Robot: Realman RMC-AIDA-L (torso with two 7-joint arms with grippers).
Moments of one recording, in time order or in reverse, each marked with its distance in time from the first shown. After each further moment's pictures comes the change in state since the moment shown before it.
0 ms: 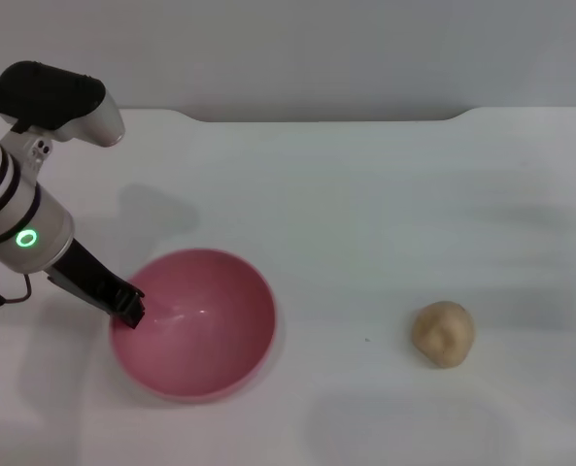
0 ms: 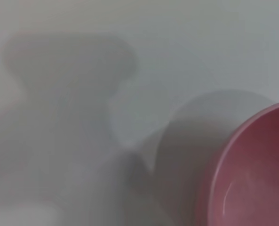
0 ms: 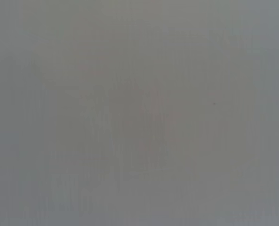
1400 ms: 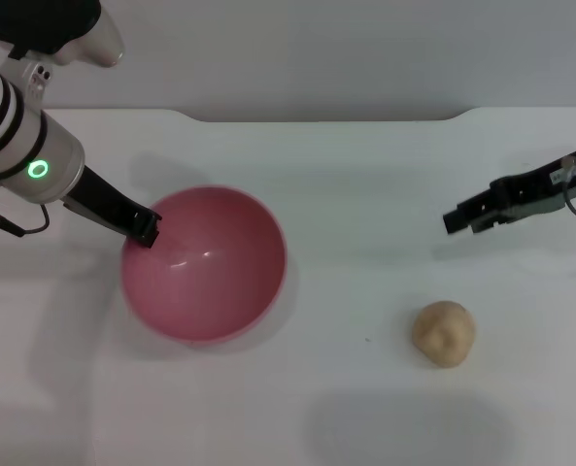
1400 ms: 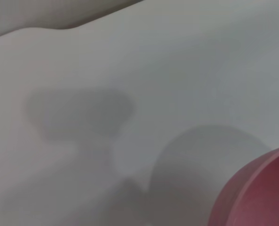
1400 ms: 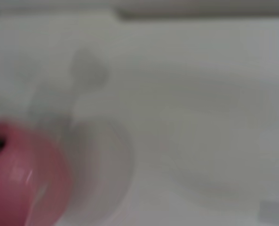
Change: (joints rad) left arm -0.065 0.002 -0.076 0.035 0.002 -0.072 -0.008; right arm 0.365 -0.099 -0.338 -0.780 -1.755 -0.396 2.237
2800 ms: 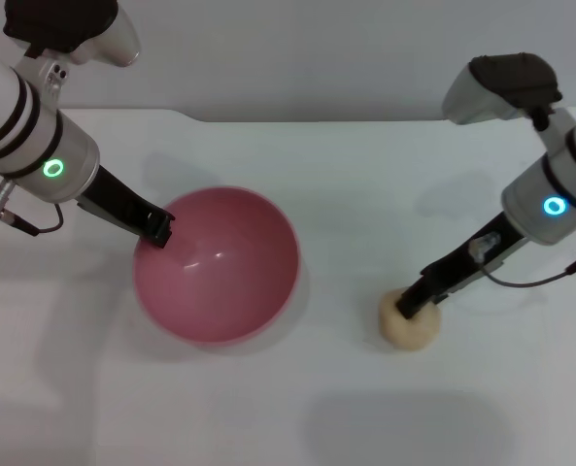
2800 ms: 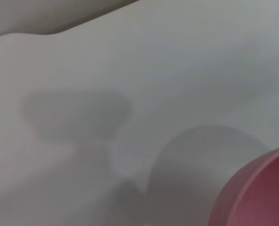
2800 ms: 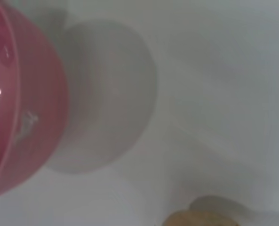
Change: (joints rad) left arm -0.014 -0.007 0.020 -0.003 -0.010 -0.002 -0.013; right arm 0.022 0.096 -0.418 0.030 0.011 0.136 0.121
